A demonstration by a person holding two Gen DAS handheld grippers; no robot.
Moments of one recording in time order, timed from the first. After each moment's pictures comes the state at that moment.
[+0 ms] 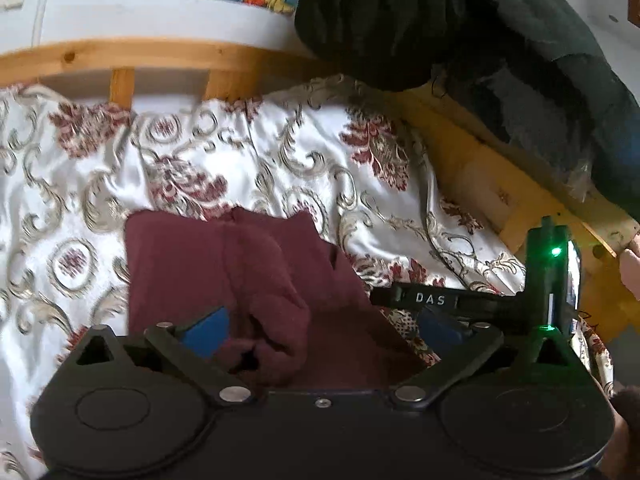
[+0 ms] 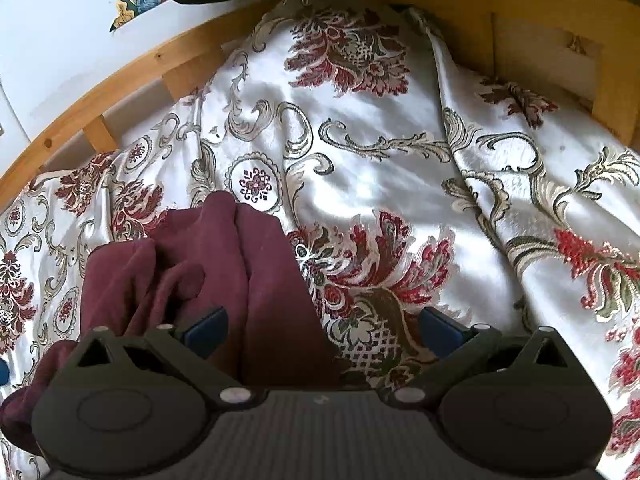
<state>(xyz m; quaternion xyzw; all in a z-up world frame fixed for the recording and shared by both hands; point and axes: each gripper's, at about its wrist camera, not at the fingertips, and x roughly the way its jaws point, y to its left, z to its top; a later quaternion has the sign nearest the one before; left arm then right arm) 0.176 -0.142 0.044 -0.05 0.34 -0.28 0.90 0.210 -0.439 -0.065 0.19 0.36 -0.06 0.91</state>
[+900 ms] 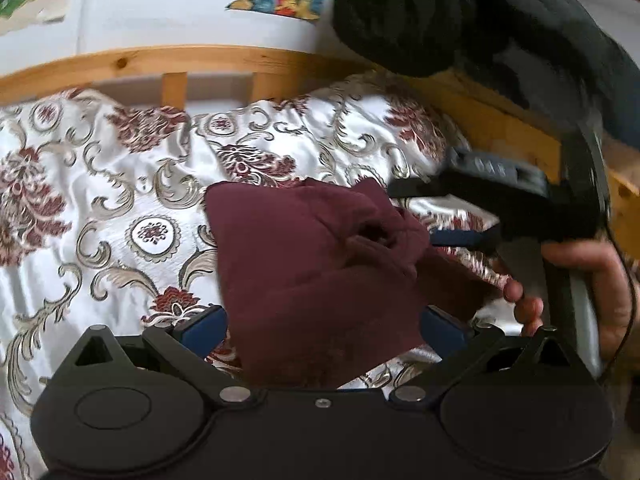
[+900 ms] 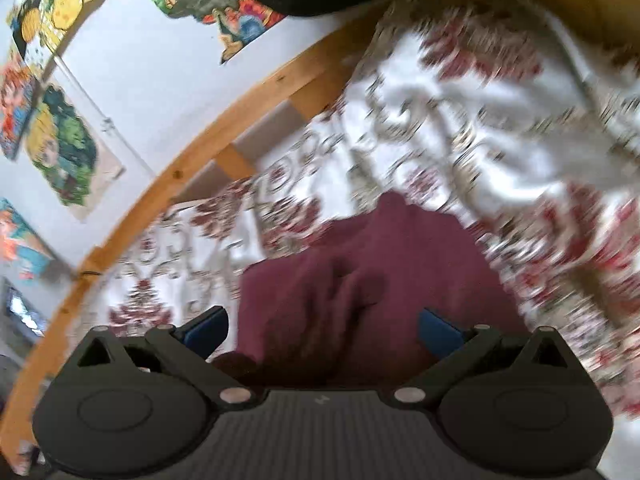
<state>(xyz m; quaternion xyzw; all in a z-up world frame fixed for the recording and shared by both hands) 0.139 -0.066 -0.014 0.01 0.30 -0.26 0.92 0.216 -0.390 -0.064 0.31 0.28 0.13 0.90</state>
